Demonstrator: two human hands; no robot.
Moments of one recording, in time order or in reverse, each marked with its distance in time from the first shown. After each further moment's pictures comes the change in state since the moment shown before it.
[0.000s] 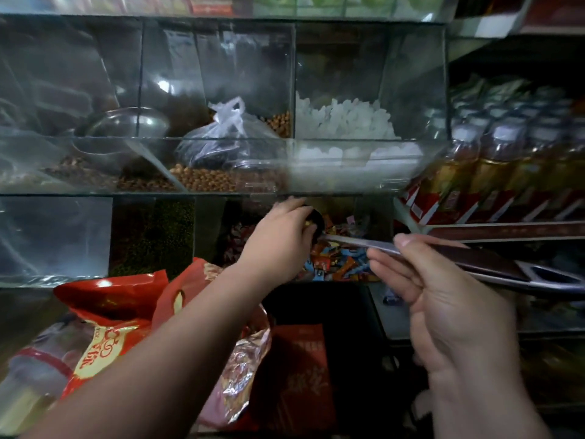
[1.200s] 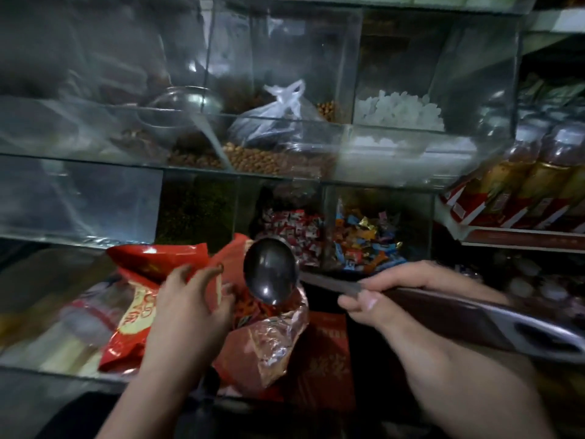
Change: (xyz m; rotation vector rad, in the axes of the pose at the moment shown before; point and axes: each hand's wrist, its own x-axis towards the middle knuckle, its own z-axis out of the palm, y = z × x) left_hand -0.185 -0.061 -0.047 0.003 0.107 -0.728; right_hand -0.061 0.022 0.009 -0.957 -0.758 -0.135
